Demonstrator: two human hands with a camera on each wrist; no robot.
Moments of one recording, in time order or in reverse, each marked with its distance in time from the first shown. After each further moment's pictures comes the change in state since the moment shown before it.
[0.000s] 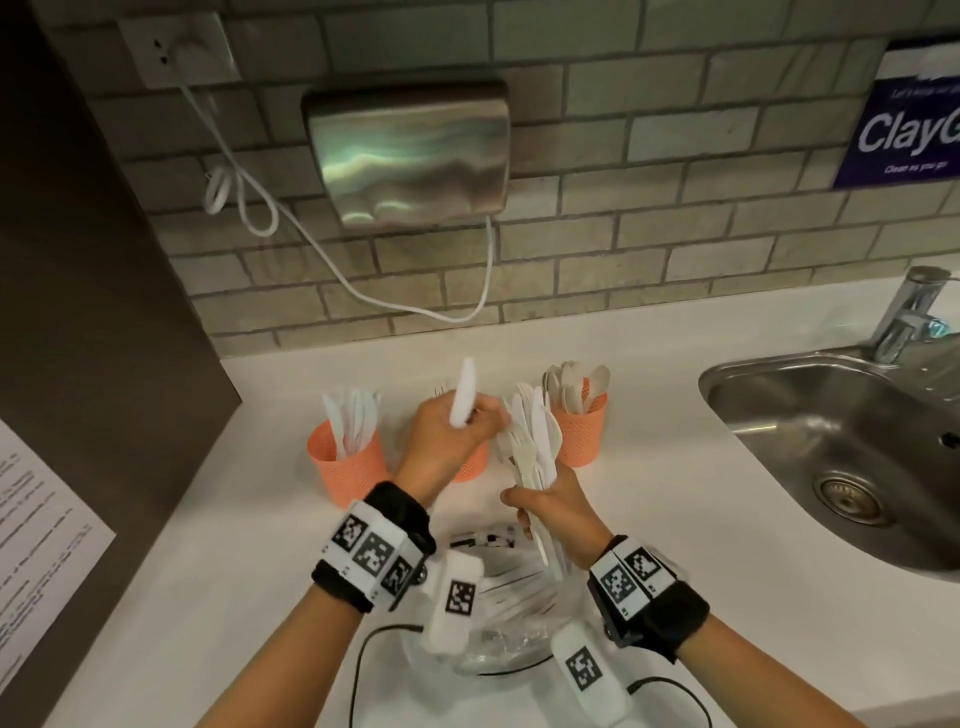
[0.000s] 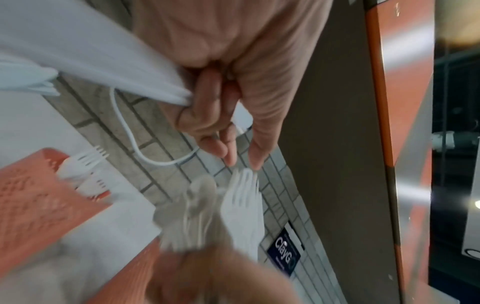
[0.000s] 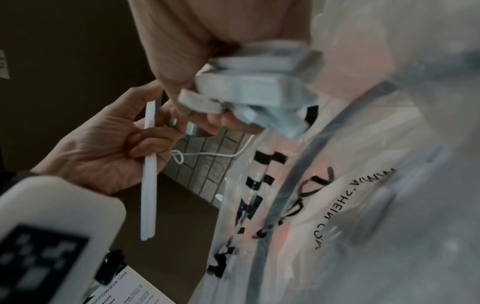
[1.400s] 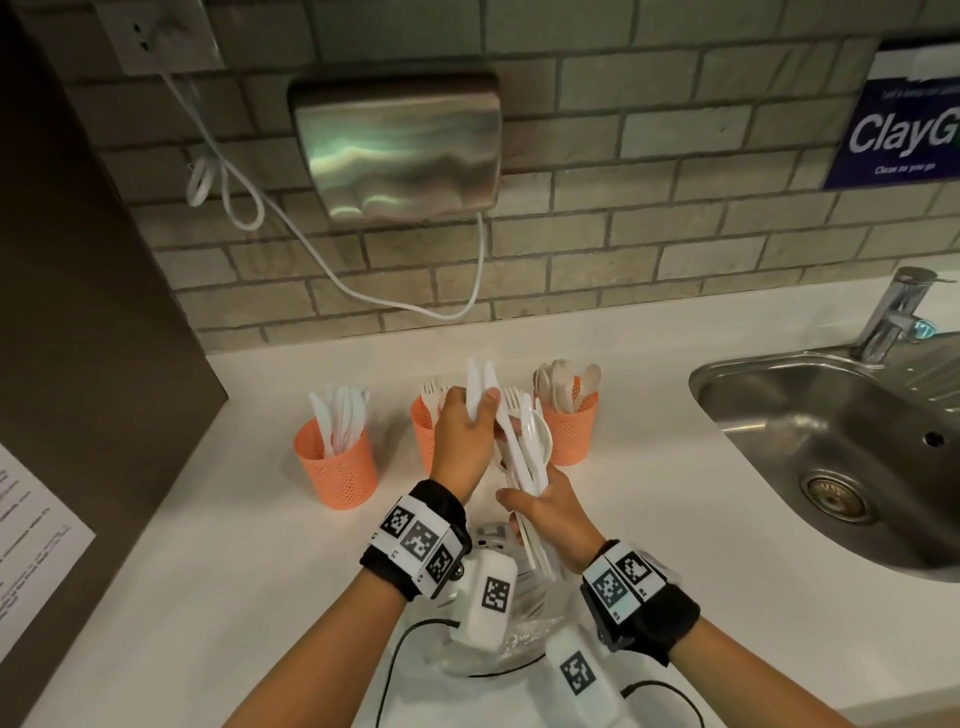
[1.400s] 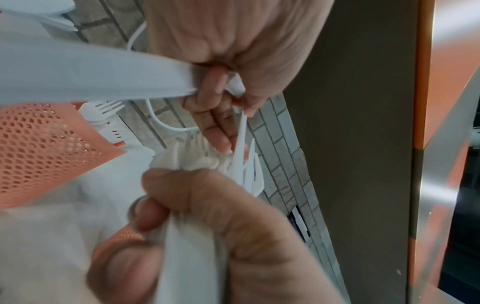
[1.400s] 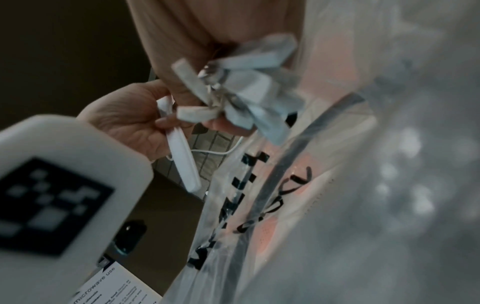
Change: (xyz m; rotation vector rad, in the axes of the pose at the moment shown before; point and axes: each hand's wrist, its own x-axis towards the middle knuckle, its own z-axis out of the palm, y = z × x) left_hand 0.021 -0.025 0.040 -0.079 0.140 -0.043; right_hand -0.002 0.004 -0.004 -0.025 0.010 0.008
